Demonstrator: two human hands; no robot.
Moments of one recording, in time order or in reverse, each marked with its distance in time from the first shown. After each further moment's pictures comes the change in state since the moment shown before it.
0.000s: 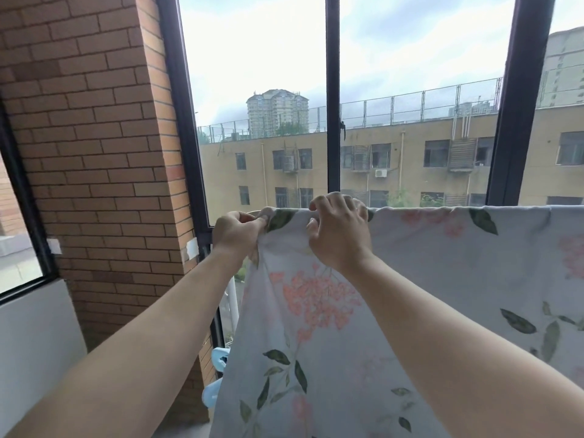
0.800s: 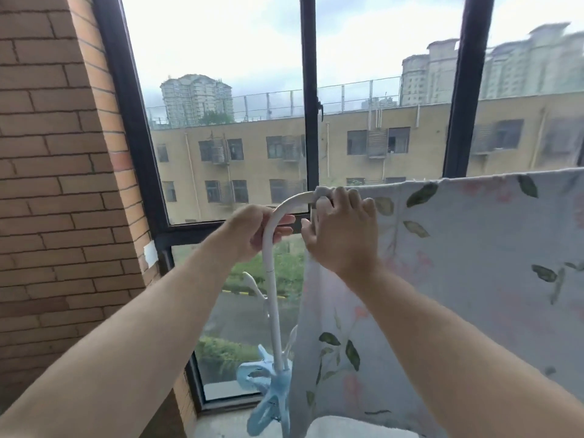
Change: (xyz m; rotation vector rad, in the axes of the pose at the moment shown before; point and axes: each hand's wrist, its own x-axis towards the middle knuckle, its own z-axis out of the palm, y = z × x) left_hand 0.108 -0.060 -0.034 -0.425 -0.828 -0.313; right_hand 0.004 -0.095 0.095 -0.470 0.241 0.077
